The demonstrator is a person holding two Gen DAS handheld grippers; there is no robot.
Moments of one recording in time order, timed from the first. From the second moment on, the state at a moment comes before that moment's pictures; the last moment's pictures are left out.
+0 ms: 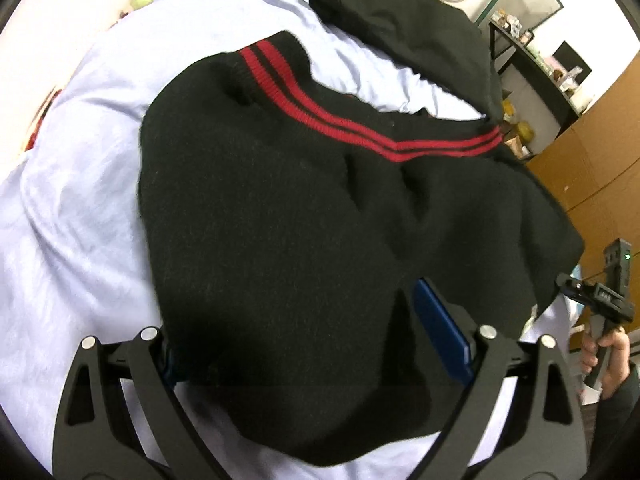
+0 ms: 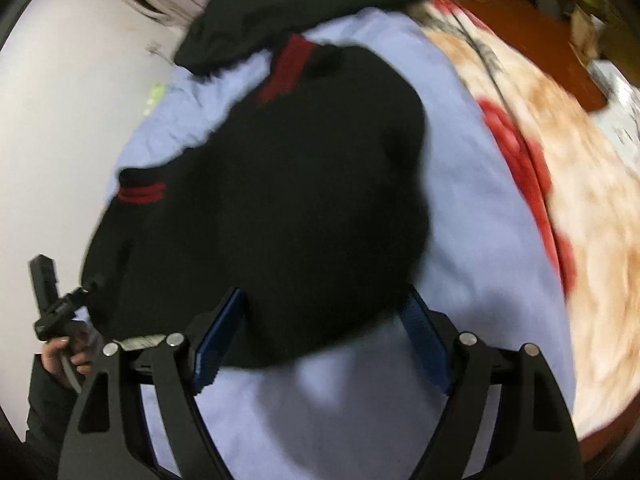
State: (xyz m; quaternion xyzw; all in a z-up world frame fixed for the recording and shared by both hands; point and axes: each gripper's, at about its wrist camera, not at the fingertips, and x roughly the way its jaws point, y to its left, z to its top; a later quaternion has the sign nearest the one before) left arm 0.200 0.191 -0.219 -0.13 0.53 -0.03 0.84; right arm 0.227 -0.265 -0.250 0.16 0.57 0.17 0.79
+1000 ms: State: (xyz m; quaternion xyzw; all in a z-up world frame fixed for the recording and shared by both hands) left arm 0.106 0.192 -0.221 -0.20 0.50 -0.02 0.84; right arm 0.278 -0.218 -0.212 0.20 0.52 0.17 0.82
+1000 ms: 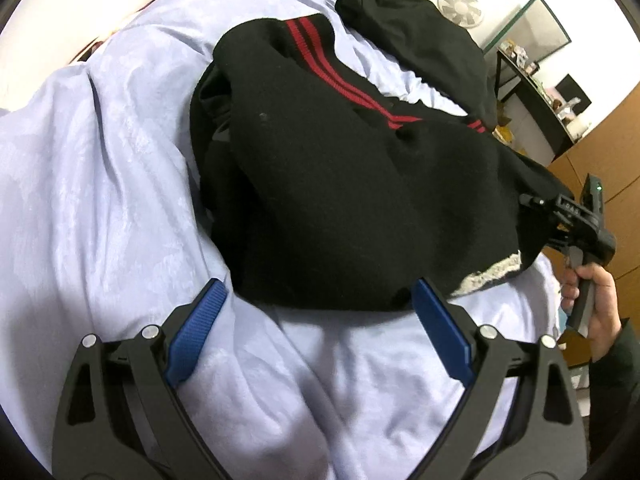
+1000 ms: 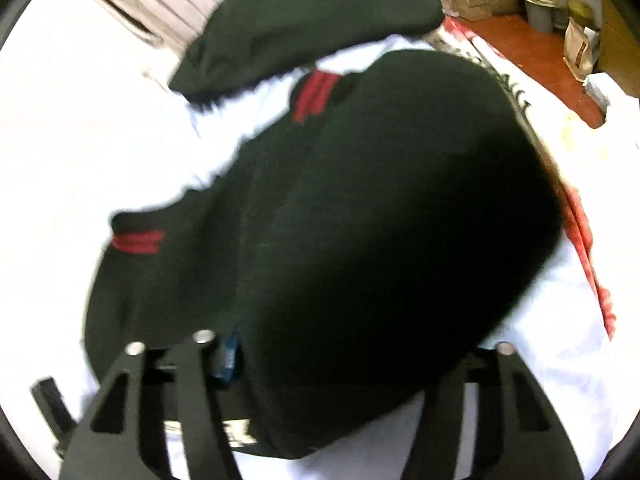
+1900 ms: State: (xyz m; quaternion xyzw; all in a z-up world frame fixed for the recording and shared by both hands) left arm 0.168 0.183 -0.243 -0.46 0.47 0.10 0.75; right arm 0.306 -0.212 -0.163 0.21 0.50 0.24 0.80
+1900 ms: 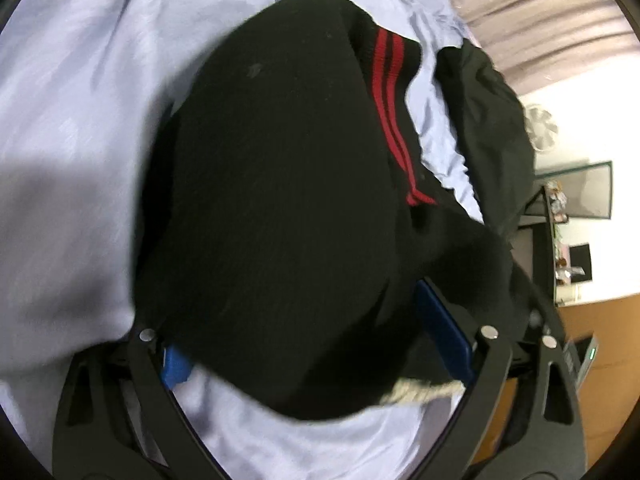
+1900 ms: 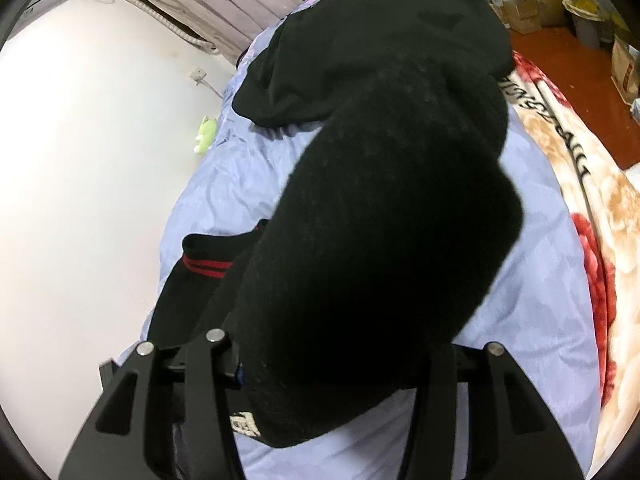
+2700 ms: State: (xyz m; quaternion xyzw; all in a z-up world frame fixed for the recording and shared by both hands) left arm 0.185 0.194 -0.235 -0.42 0.47 0.08 0.78; right arm 0.315 -0.261 -0.248 0.40 0.53 0.19 0.72
